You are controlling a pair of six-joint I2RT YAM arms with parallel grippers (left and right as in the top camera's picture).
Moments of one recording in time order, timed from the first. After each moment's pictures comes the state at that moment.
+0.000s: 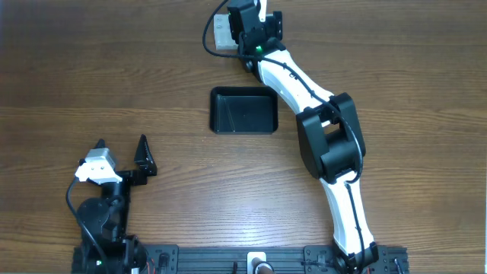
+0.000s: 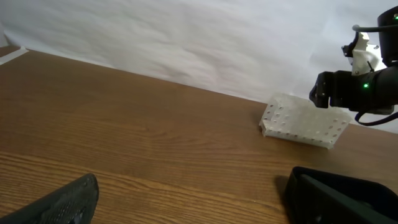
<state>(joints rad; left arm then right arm) 0.08 0.01 0.01 -0.07 0.05 -0.22 0.46 2.35 1.89 -0.15 0.50 0.18</state>
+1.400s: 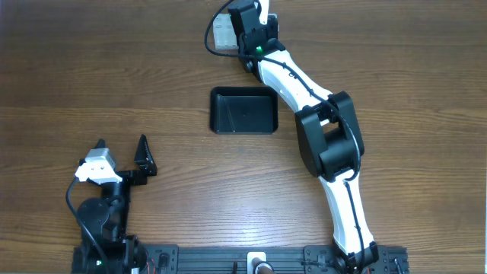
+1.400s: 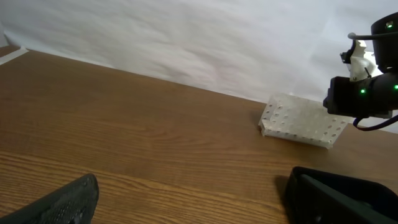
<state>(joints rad) 0.08 0.01 0.01 -0.07 0.05 -0.22 0.45 2.37 1.90 -0.17 0.52 0.21</state>
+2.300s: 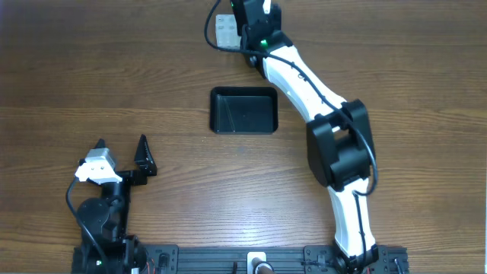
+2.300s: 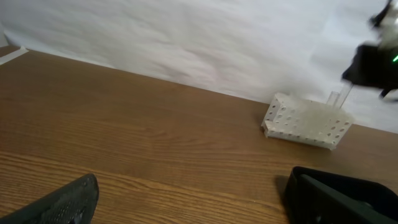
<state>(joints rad) 0.08 0.01 0.01 -0.07 0.05 -0.22 0.46 2.23 1.90 -0.21 0.52 0.18</state>
